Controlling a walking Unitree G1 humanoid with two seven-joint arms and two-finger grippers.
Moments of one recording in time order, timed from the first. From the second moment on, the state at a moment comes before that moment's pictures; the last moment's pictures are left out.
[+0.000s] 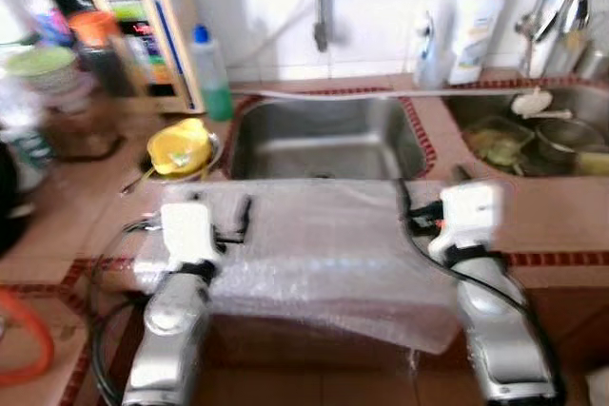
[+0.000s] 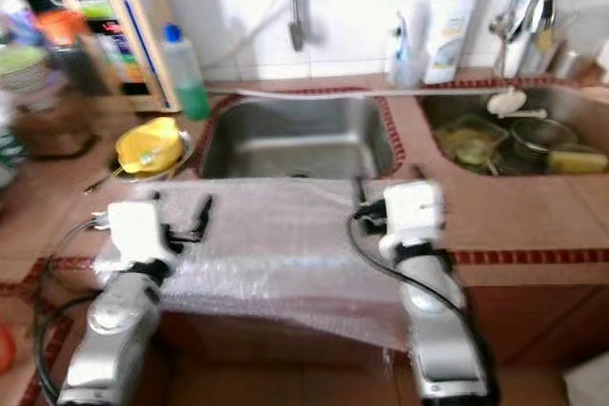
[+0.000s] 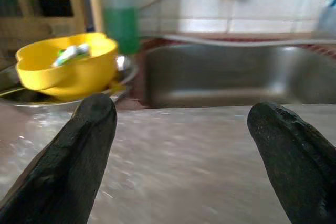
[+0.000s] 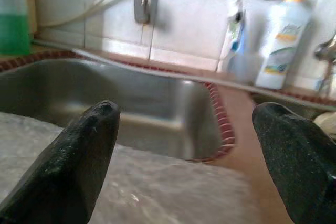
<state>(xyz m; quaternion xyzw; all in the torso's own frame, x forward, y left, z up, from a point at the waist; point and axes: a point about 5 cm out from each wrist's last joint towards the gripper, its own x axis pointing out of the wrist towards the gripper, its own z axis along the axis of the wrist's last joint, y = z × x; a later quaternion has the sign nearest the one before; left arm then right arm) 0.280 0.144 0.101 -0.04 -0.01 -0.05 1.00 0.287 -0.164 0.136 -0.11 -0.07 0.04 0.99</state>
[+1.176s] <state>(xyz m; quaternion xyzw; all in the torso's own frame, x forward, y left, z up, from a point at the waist) 0.284 0.132 0.111 -0.04 -0.03 -0.06 1.00 0.286 -0.174 0.138 -0.12 -0.07 0.02 0.99</state>
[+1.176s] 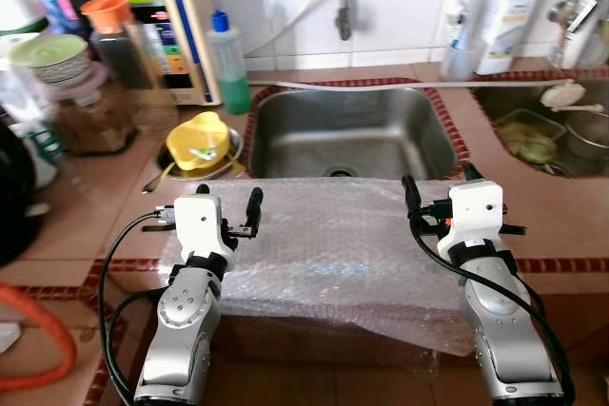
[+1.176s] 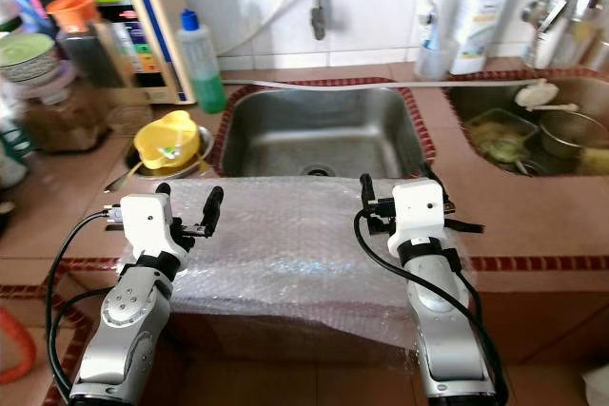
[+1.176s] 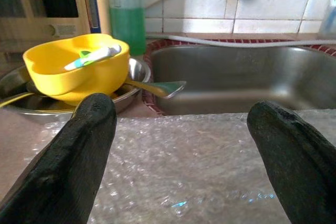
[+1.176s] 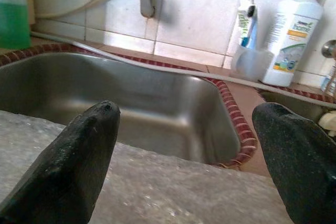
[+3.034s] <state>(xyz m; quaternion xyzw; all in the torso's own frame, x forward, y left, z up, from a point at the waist) 0.285 0.123 0.136 -0.07 -0.07 -0.10 0.99 0.285 -0.175 0.157 -0.15 -0.12 0.01 0.98</state>
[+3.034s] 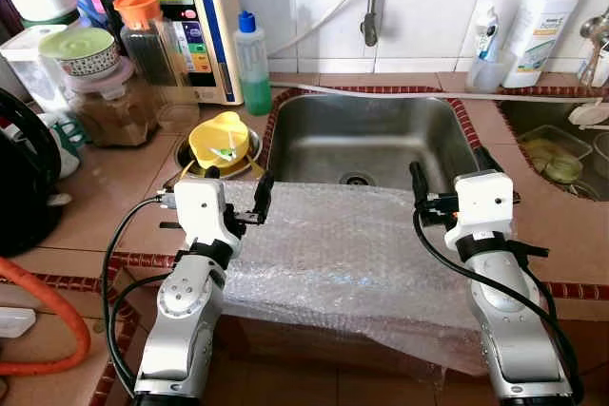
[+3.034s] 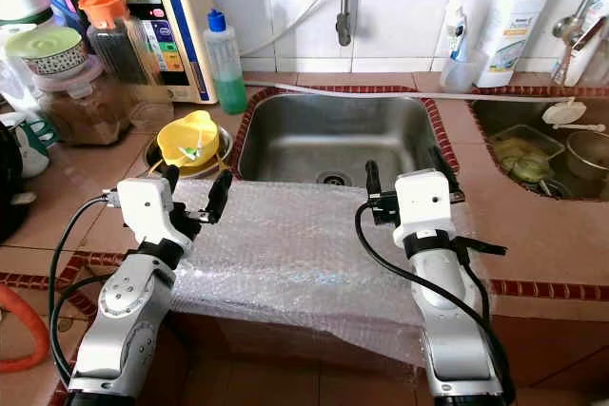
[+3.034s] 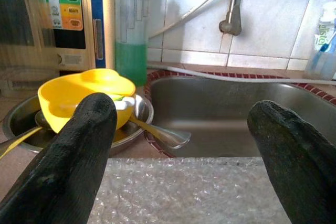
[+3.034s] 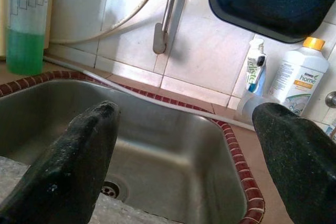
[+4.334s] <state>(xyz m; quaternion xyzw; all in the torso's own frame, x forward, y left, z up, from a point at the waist) 0.283 0.119 0.136 -0.08 -0.07 -0.11 0.99 0.283 -0.173 0.156 -0.16 -0.12 0.02 0.98</state>
